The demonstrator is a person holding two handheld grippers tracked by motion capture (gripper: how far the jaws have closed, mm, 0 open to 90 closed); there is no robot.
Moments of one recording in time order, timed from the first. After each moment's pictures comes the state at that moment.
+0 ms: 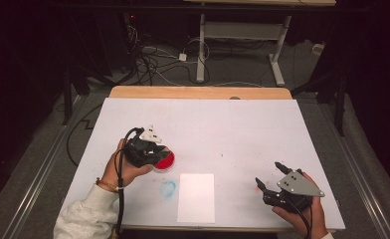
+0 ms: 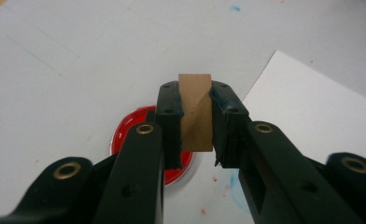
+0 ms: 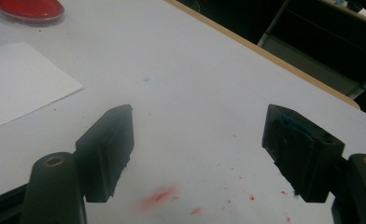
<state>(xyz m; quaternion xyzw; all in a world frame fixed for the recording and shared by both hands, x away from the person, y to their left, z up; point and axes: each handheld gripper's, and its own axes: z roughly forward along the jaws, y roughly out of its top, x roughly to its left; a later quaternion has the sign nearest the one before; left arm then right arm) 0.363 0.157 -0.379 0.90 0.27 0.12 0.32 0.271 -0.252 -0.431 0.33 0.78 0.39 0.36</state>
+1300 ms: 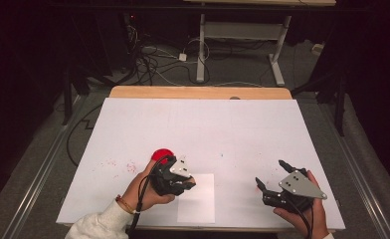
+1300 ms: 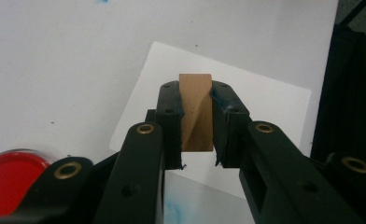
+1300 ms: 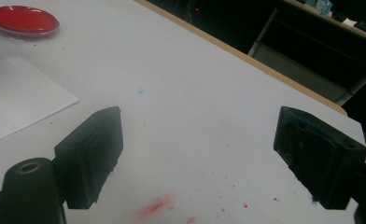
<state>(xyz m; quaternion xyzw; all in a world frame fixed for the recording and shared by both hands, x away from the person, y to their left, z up) 0.317 0.091 -0.409 0.94 0.15 0.05 0.29 0.268 -0.249 -0.426 0.33 0.77 0.40 0.38</state>
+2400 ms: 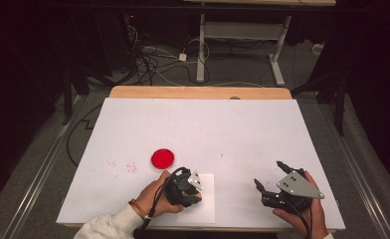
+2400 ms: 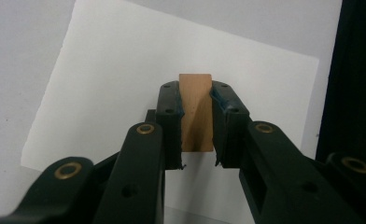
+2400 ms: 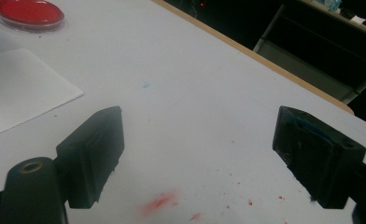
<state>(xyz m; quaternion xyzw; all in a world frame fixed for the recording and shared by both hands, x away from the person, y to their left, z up) 0.318 0.062 -0.451 0.96 0.14 0.00 0.23 0.269 -0.248 -0.428 0.32 0.78 0.39 0.37</state>
